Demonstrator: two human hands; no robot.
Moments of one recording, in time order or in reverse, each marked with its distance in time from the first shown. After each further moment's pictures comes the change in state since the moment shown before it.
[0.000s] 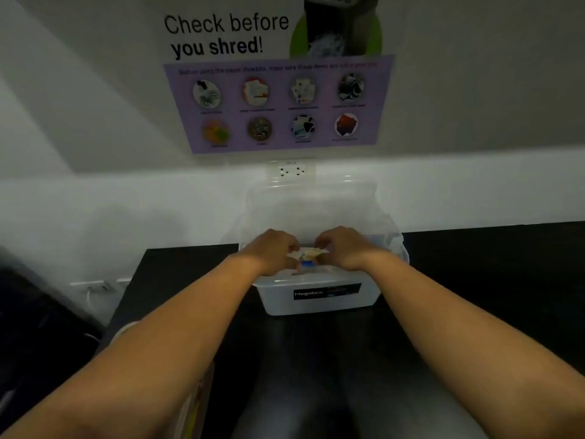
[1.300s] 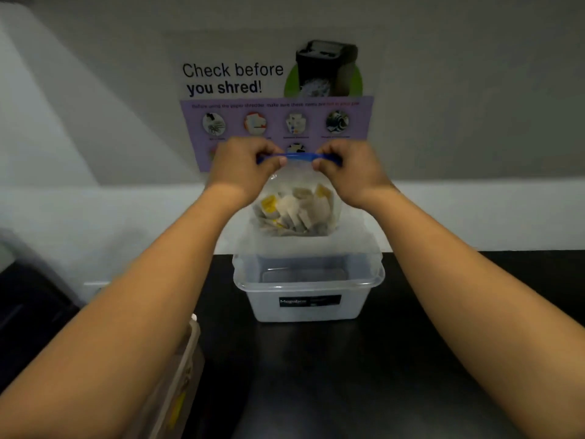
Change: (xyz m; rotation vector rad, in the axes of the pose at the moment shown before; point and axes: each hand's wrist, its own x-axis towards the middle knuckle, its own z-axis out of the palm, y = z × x) left_hand -0.066 0.100 -0.154 -0.260 0.893 0.004; right_hand -0.064 -0.077 -0.149 0.219 0.634 -0.309
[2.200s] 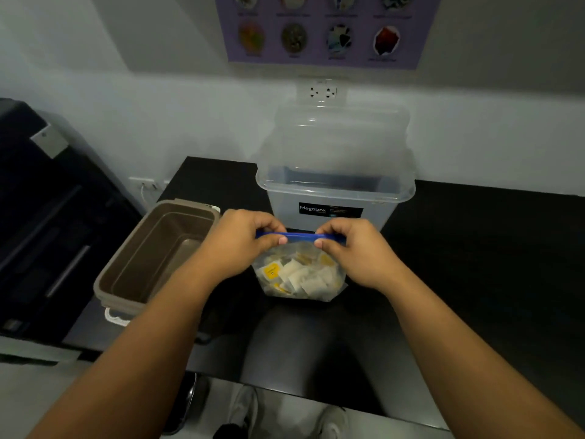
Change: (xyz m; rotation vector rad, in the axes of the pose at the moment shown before) left_hand -0.242 -0.041 0.013 0.040 -0.500 -0.310; right_hand -0.220 0.041 0.070 0.217 -0.571 0.253
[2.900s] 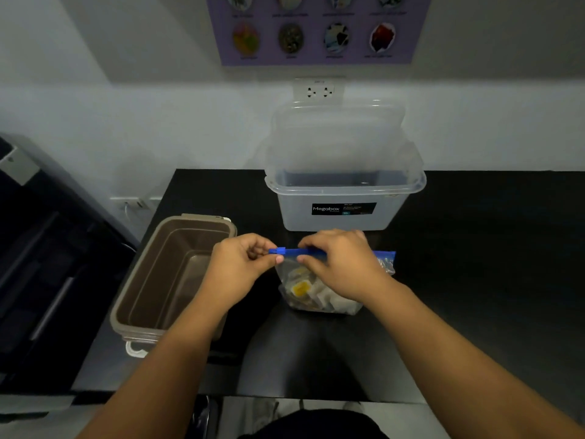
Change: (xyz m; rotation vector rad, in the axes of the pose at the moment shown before) left_hand -0.021 -0.072 0.001 -0.351 0.106 -0.138; right_hand 0.013 -0.028 0.075 -0.473 0.068 -0.067
